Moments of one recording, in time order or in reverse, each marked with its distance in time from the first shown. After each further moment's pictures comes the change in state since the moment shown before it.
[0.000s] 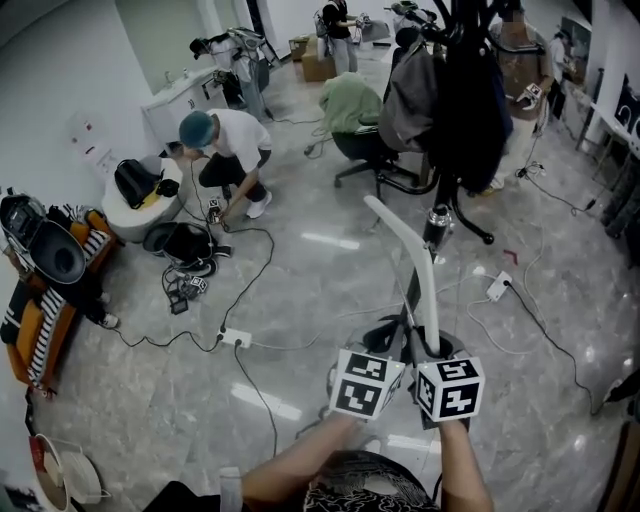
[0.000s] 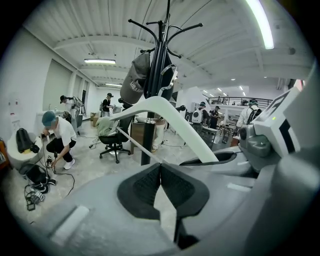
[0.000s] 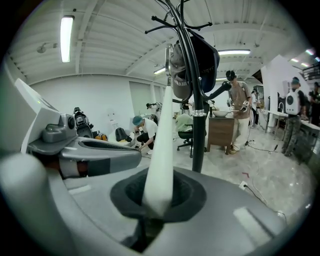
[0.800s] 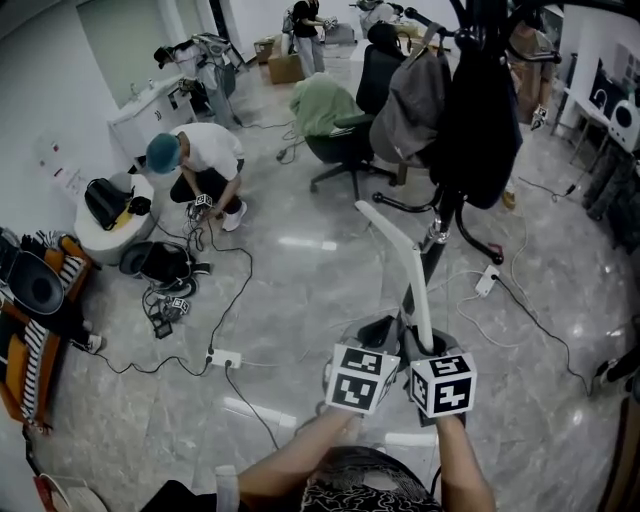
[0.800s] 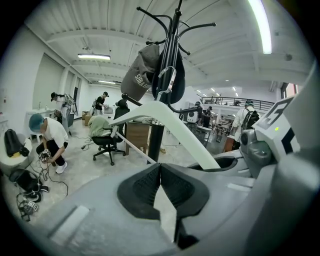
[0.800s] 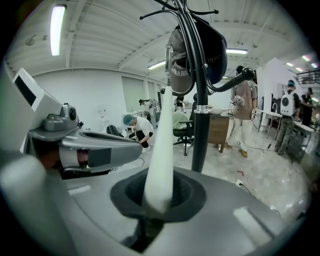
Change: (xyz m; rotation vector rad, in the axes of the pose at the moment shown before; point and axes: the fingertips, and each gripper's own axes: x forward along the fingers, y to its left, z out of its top) left arm 0.050 0.067 0.031 0.026 0.010 -0.086; right arm 0.074 -0.009 0.030 0.018 0.039 -0.086
